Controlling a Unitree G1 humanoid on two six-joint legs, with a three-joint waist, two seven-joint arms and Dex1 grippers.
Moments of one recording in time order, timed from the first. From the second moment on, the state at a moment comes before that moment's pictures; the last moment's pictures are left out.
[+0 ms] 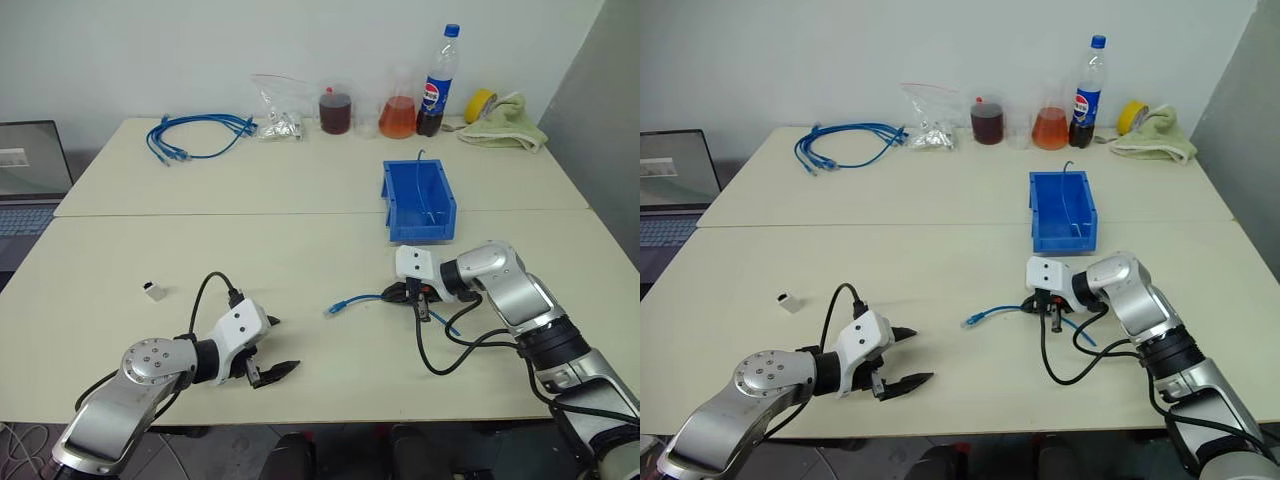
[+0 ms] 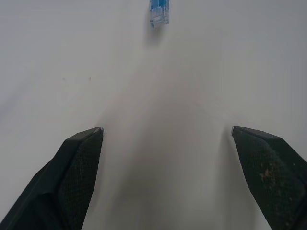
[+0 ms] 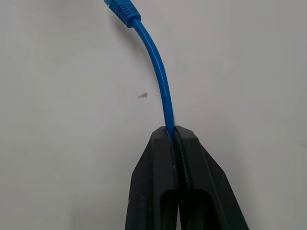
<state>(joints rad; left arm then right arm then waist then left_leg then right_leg) 0.07 0.79 -0.05 -0.48 -0.27 0.56 -0.84 -0.65 -0.54 0.36 0.14 -0.10 0.34 1.26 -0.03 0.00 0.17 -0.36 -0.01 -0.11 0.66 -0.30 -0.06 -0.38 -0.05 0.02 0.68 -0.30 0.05</state>
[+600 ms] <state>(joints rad) 0.07 0.76 -0.03 -0.46 -0.28 0.56 -0.82 -0.68 -0.53 0.41 0.15 -0.09 0.37 1.24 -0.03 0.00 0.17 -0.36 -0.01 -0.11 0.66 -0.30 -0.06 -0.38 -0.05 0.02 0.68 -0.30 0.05</state>
